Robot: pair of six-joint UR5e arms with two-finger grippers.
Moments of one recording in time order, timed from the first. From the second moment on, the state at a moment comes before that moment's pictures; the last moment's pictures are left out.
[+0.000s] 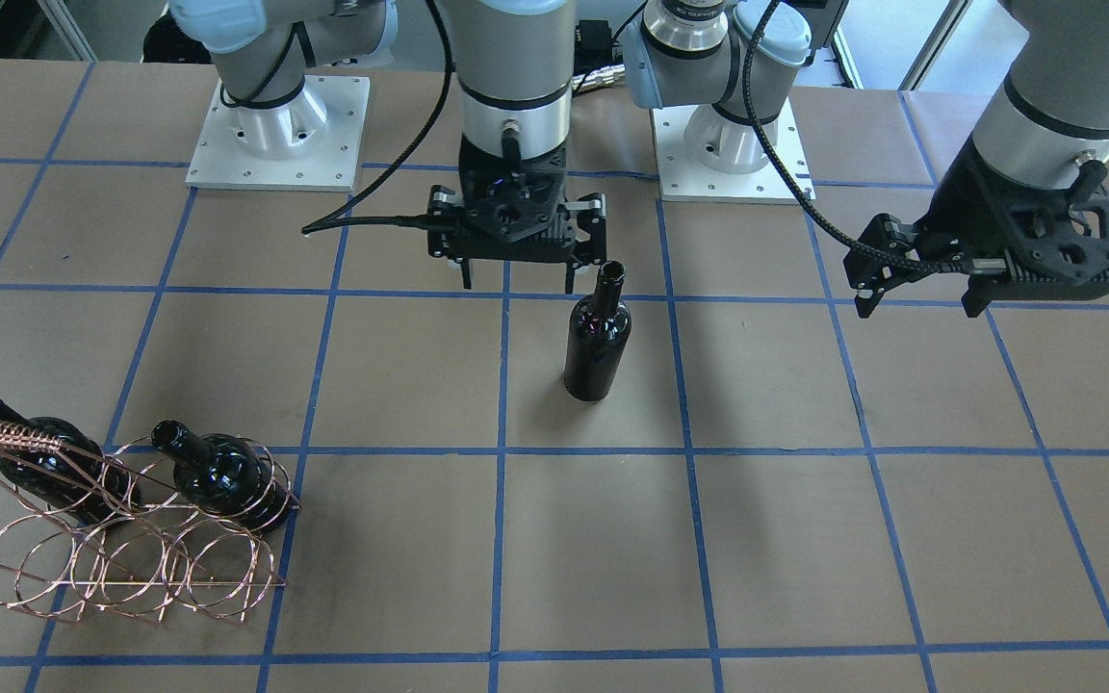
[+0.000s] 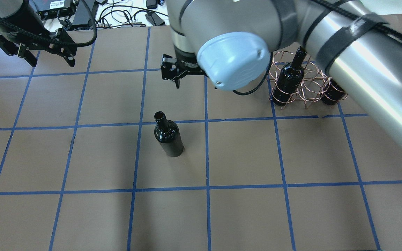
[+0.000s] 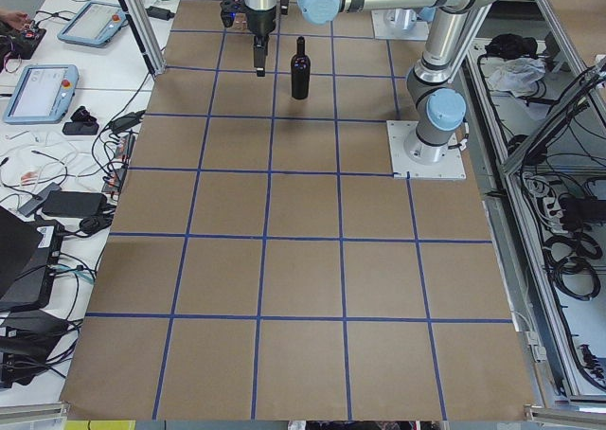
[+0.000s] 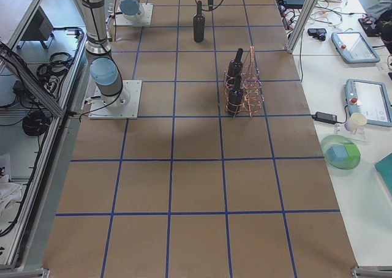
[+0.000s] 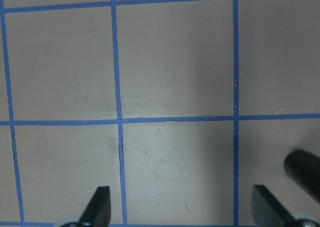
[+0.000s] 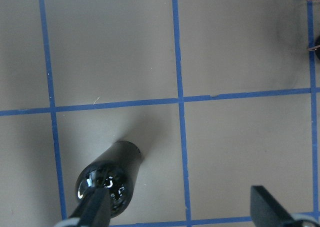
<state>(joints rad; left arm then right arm) -1.40 -1.64 -1.48 -1.53 1.64 0.20 2.06 -1.30 1.37 -1.72 -1.60 0.56</state>
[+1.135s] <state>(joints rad) -1.41 -1.59 -1.51 -1.56 1.63 0.20 2.18 -1.17 1.36 -1.74 -1.60 0.71</state>
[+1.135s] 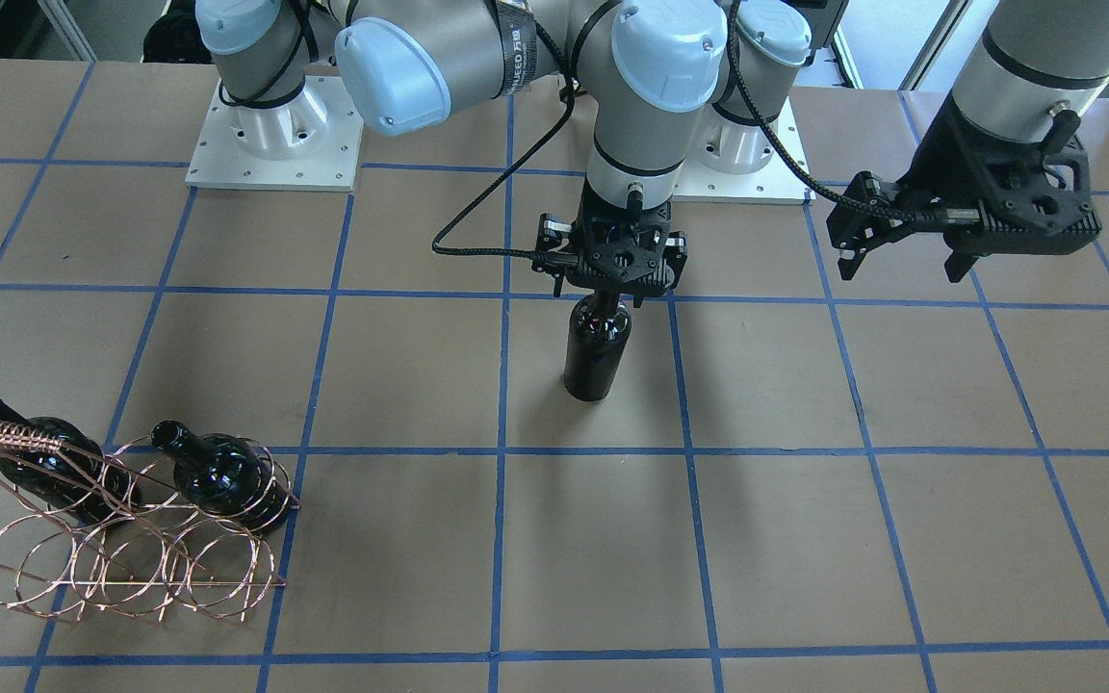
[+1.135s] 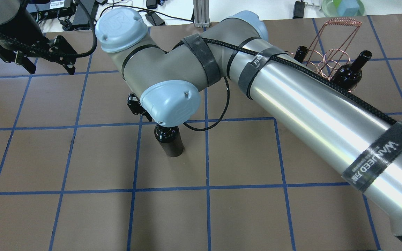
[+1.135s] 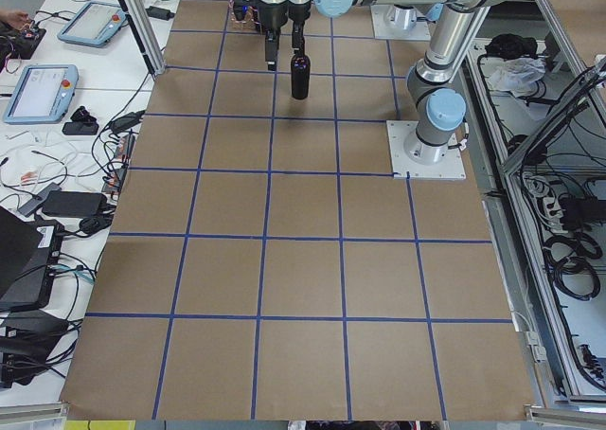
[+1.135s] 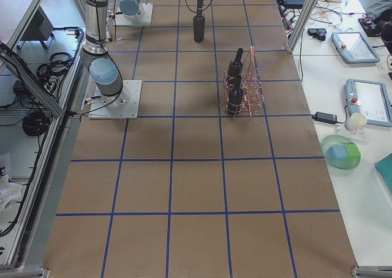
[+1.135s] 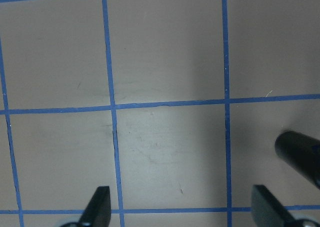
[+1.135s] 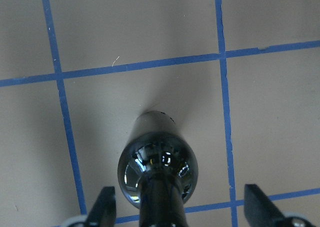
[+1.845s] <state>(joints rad) -1.41 -1.58 -1.51 -1.56 1.62 0.20 2.17 -1.16 1.36 -1.76 -1.55 0.70</state>
